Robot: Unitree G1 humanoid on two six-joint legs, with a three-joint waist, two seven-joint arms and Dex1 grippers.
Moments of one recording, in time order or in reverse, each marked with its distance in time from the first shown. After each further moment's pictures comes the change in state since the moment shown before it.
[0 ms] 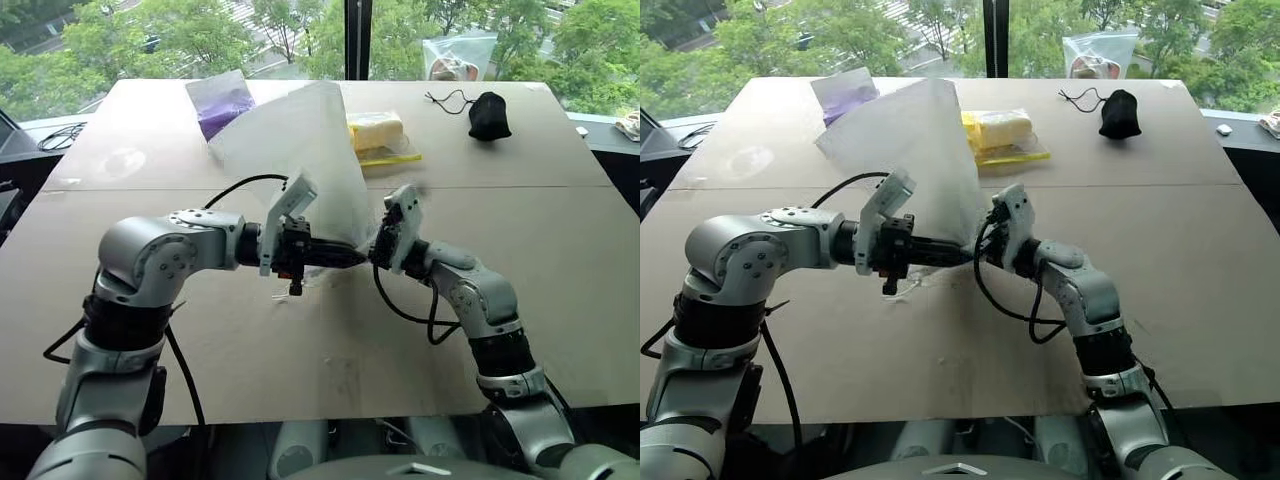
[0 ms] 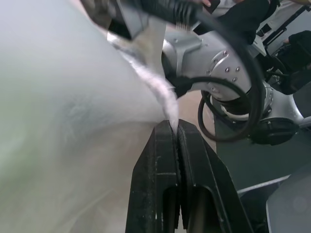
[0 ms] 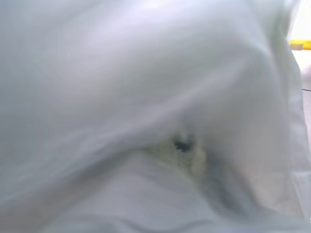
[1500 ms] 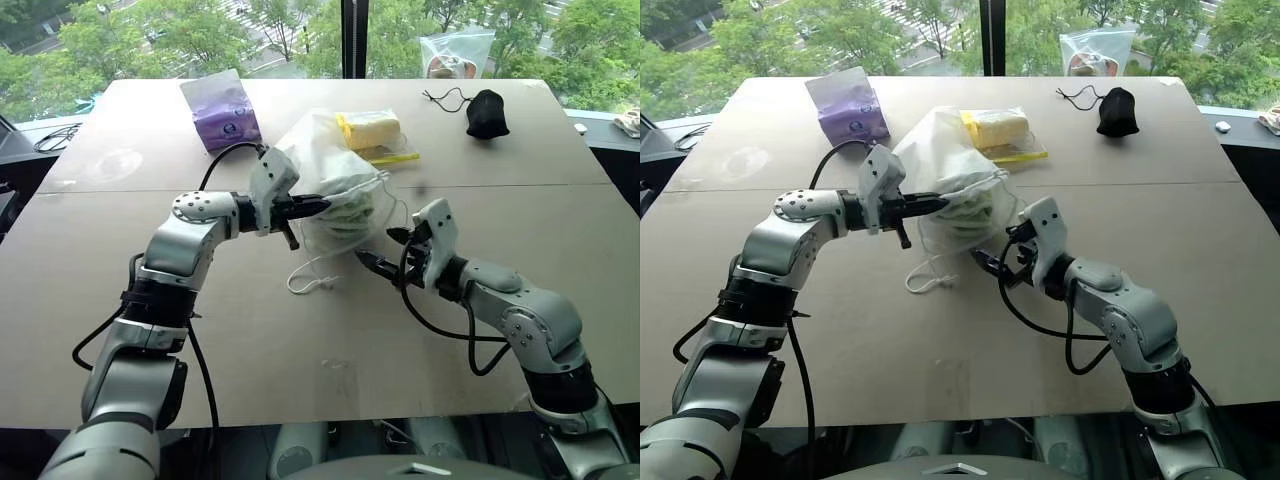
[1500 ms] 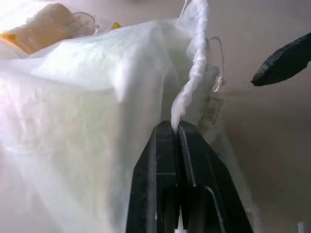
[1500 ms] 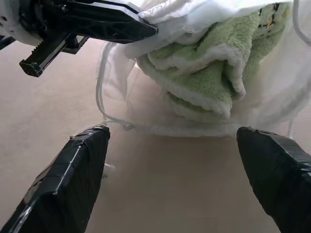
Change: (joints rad) left arm -0.083 -0.088 -0.063 0.489 0.577 -0.838 -0.025; right arm 0.156 -0.346 0.150 -0.409 0.042 0.137 -0.240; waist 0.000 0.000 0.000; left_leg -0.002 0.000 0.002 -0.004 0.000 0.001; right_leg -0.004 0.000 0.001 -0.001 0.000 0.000
